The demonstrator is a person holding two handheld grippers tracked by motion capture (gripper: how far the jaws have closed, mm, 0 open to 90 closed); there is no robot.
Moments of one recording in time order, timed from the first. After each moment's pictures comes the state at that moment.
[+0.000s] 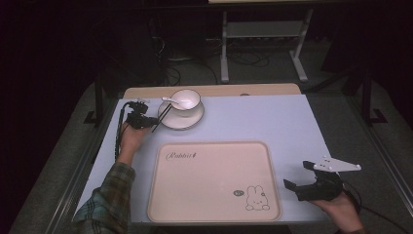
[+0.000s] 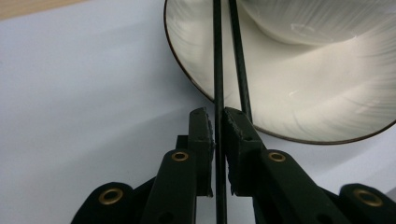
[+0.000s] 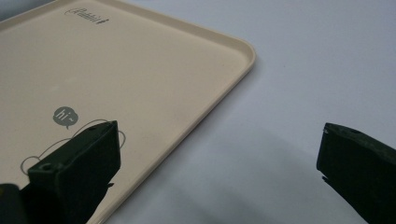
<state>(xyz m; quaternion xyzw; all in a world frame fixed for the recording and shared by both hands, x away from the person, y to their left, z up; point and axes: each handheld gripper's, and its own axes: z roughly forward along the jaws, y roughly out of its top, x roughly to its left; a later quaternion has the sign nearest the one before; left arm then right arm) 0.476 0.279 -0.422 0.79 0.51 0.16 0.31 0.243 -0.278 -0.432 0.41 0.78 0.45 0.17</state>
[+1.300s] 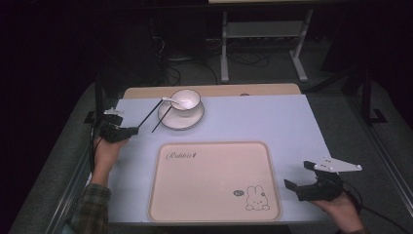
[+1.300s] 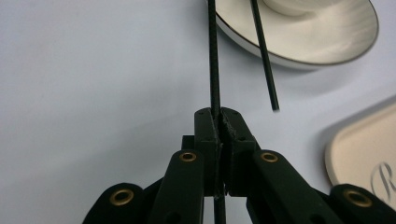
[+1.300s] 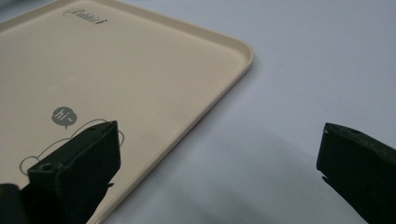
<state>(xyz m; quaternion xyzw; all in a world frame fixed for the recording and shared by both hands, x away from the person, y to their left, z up) 0.406 0.341 -0.407 0.77 0.51 0.16 0.35 0.242 -0.279 -0.432 0.41 0.78 0.45 0.17</state>
